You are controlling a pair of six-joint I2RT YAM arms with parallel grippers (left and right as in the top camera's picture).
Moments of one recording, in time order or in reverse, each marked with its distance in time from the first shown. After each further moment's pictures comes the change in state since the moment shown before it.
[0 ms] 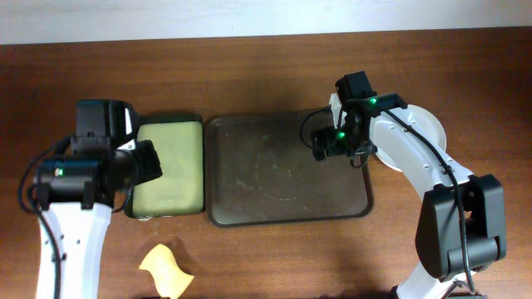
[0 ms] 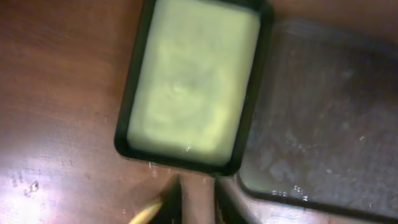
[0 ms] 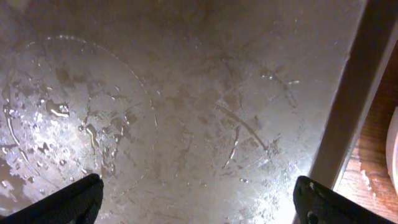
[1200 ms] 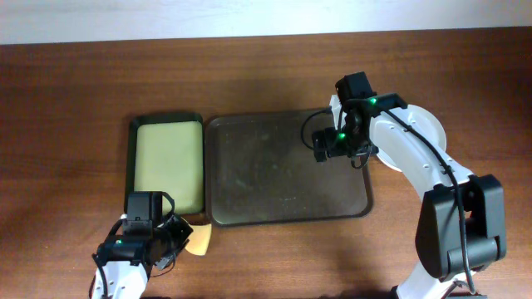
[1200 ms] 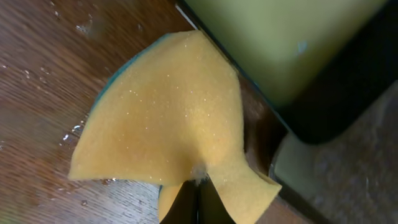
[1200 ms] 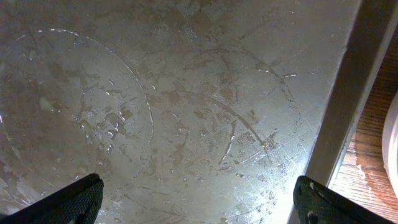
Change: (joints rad) left arm -0.001 -0.311 -0.920 0.489 0.220 -0.598; right arm 0.000 0.000 0.000 -0.012 0.011 -0.003
